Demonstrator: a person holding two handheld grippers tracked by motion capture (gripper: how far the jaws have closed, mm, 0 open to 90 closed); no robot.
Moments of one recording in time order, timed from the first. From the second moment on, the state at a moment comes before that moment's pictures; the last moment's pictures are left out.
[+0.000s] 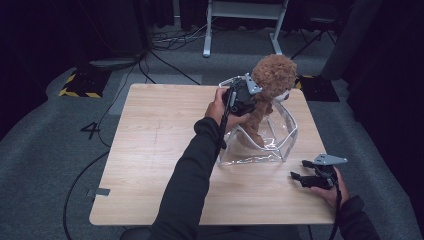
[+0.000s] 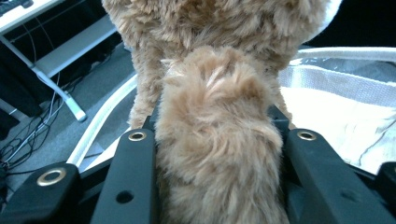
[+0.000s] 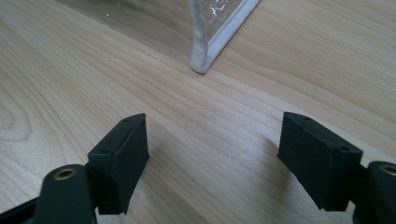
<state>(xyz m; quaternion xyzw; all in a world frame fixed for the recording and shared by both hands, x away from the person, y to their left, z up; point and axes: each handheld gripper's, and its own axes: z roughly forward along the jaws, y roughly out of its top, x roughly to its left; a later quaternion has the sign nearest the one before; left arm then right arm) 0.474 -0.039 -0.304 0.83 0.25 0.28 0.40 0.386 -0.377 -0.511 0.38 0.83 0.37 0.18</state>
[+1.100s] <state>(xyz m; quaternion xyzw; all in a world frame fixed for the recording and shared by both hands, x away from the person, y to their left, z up) 0.477 -0.035 -0.312 0.89 0.25 0.21 0.30 0.386 -0.378 -0.511 0.38 0.83 0.37 0.18</state>
